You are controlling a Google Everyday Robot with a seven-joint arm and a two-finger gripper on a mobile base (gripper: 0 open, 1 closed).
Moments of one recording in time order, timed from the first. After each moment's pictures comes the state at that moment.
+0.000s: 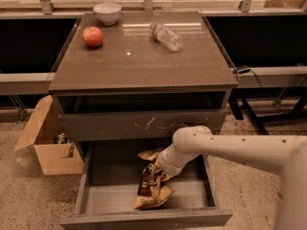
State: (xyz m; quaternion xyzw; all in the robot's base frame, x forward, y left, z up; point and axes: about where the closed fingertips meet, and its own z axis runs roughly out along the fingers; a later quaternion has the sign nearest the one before) arm 0.523 -0.030 0.464 -0.92 0.34 0.07 0.21
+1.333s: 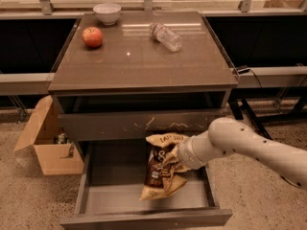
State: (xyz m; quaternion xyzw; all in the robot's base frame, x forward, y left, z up) arm 0.503 -0.068 0.580 -0.90 0.29 0.03 0.32
